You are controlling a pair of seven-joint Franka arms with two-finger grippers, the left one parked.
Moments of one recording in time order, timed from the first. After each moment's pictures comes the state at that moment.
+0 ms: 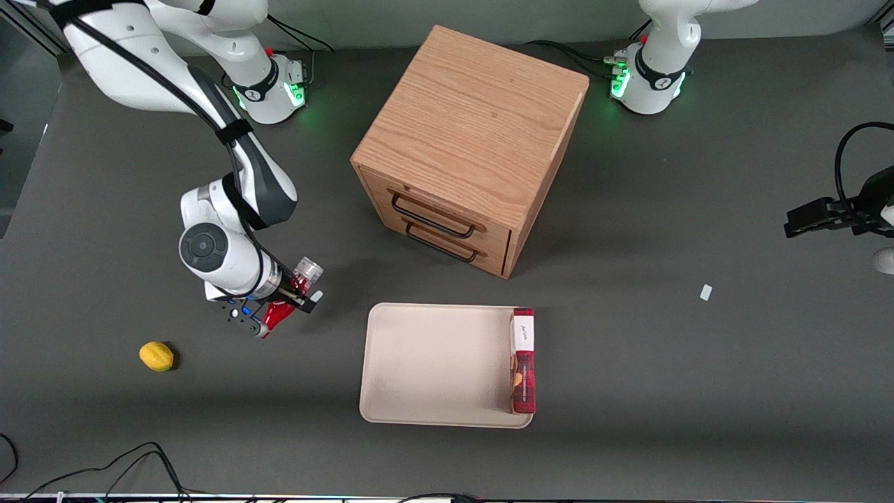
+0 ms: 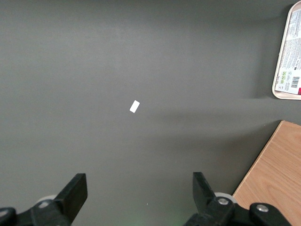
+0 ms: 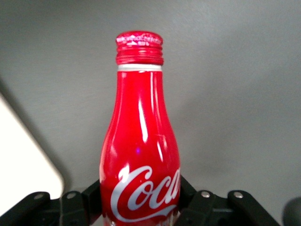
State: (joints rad) arm 0.06 0.44 0.25 -1.82 -0.14 2.20 0.96
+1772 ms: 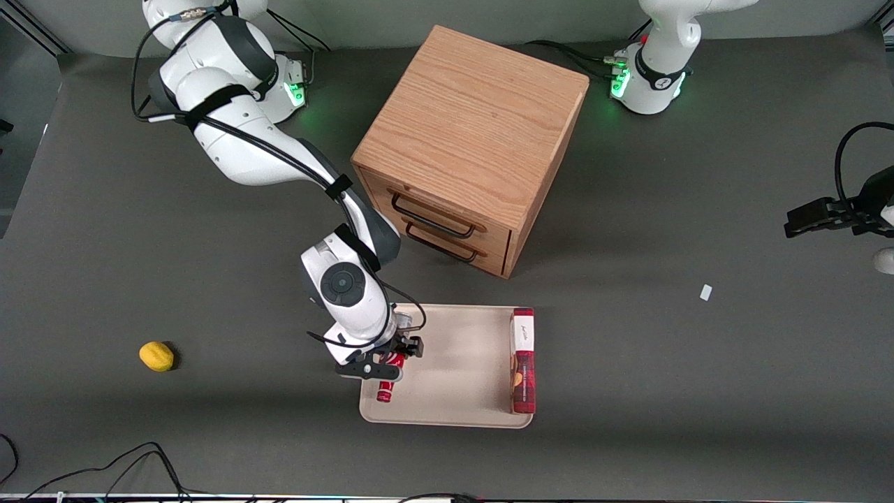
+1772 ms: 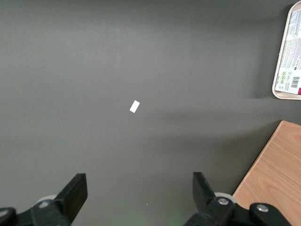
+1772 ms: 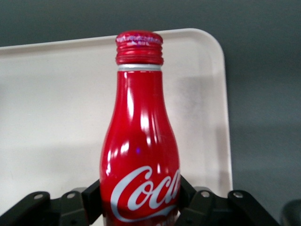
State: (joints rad) arm 0.33 1.04 0.25 -1.12 -0.33 2.33 0.75
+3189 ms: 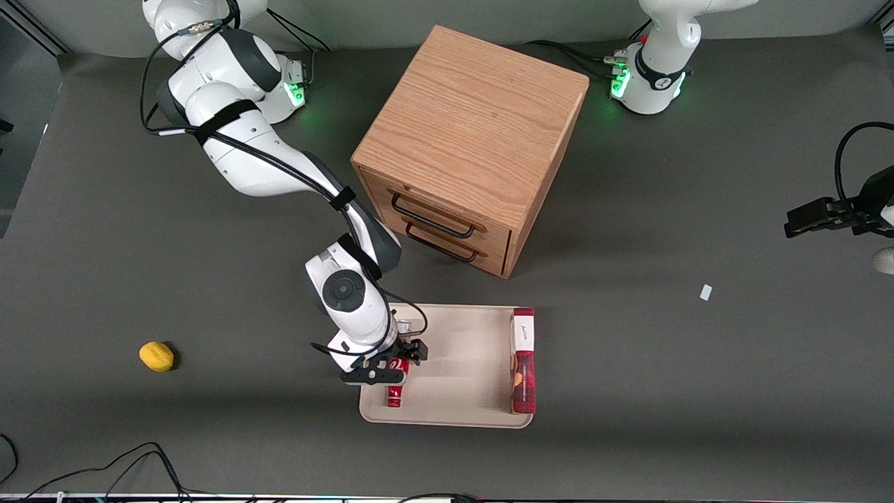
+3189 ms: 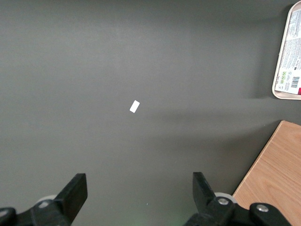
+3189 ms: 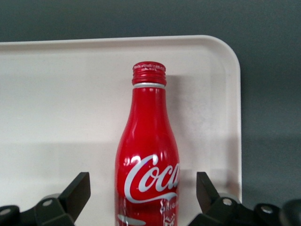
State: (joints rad) arm 0.33 1.08 0.24 -1.09 -0.33 2.37 0.69
